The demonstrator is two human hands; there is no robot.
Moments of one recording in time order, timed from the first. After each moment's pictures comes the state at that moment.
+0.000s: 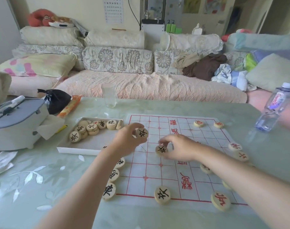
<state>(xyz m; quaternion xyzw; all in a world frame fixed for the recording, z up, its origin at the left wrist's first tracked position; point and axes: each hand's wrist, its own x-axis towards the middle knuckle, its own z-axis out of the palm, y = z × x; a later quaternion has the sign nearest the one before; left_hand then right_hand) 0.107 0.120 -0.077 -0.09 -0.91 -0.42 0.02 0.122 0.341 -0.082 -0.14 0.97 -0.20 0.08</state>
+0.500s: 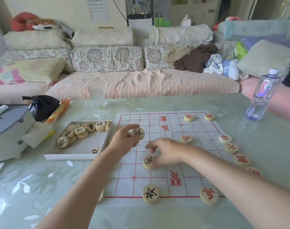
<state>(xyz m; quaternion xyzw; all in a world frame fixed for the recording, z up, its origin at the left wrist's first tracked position) 0.102 0.155 -0.089 -0.03 -0.82 -0.58 -0.05 0.129 0.344 -0.092 -0.15 0.95 -0.23 0.16</state>
